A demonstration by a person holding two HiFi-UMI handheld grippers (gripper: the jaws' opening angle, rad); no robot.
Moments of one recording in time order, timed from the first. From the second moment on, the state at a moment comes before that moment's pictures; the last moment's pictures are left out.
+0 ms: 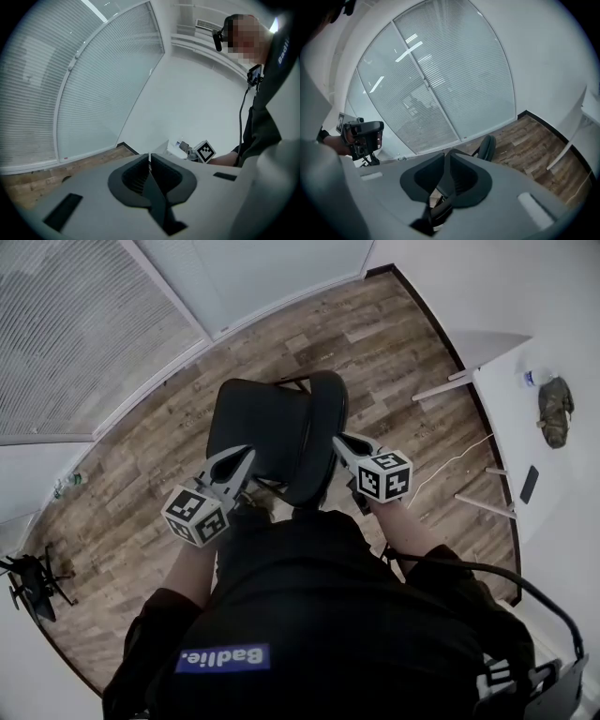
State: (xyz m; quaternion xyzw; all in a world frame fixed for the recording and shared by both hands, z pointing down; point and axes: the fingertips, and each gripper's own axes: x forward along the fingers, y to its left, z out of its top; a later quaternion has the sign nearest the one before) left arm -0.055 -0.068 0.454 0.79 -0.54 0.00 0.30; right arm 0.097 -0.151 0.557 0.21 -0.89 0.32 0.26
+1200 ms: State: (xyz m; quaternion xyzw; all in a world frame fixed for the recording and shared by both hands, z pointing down) left arm -0.278 -0.017 0.744 0.73 -0.52 0.09 0.44; right arm 0.108 -0.137 0.689 0.37 -0.73 0.36 0.45
